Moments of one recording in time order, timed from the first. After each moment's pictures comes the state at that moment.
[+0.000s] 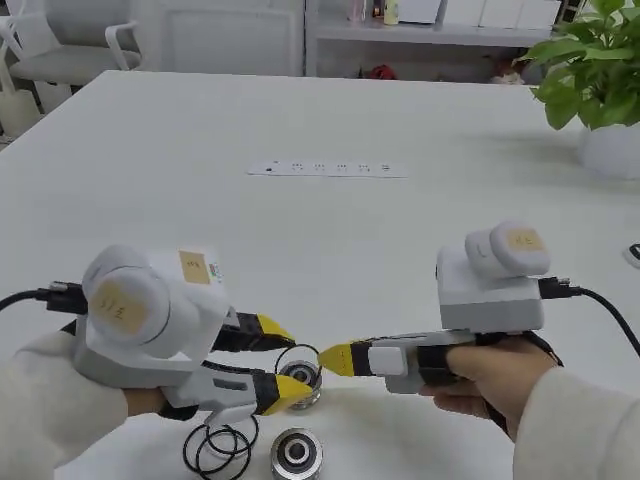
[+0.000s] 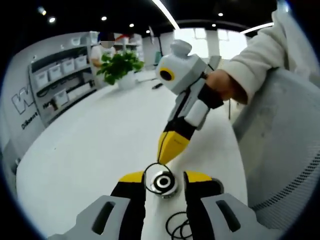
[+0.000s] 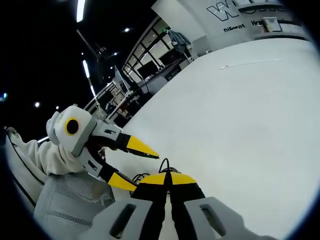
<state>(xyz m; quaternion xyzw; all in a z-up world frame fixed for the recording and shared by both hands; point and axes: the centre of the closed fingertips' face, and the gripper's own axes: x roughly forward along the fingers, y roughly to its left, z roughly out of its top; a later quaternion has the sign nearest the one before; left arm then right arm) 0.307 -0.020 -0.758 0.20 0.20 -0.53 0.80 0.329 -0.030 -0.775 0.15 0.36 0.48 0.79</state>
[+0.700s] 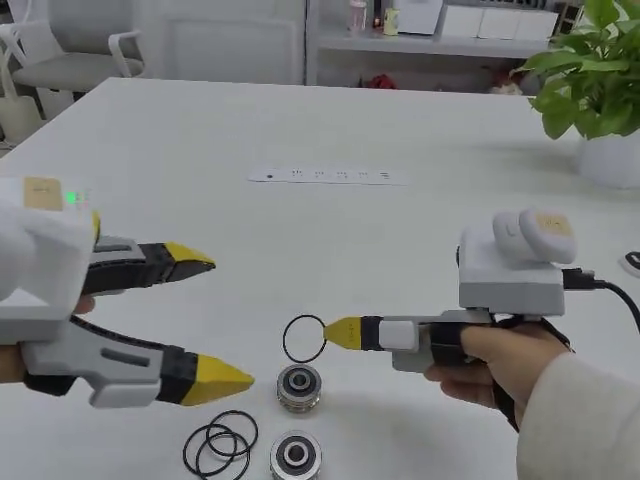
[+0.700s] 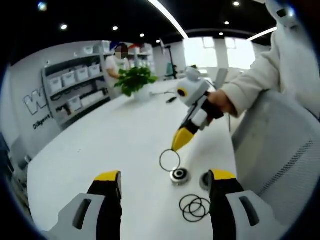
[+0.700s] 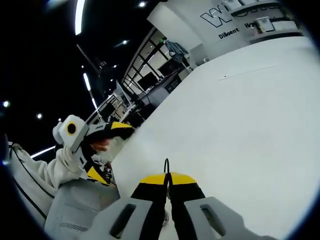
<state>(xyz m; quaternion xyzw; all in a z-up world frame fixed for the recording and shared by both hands) 0.301 0.047 -0.702 0.18 0.17 -0.49 0.84 0.328 -0.026 -0.744 0.19 0.34 0.47 0.79</state>
